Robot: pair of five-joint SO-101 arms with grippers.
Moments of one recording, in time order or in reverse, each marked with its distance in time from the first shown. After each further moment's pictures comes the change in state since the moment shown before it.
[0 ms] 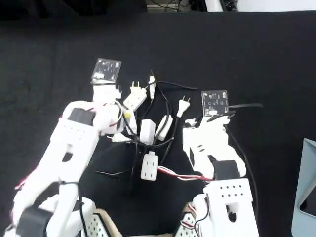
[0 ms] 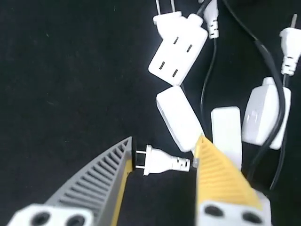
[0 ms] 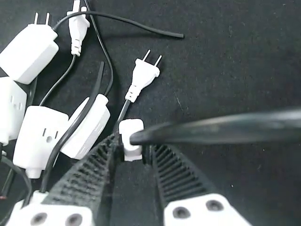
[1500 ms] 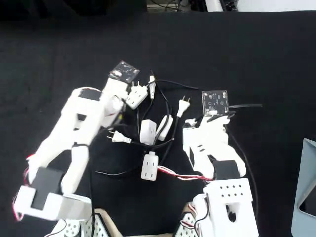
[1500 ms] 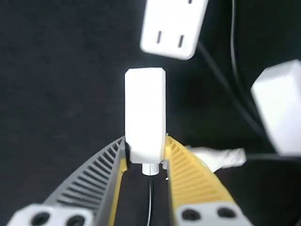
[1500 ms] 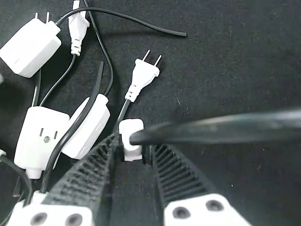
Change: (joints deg) left arm -4.1 21.9 -12.0 1.4 -27.1; right arm 0.0 0.0 0.0 0.0 0.0
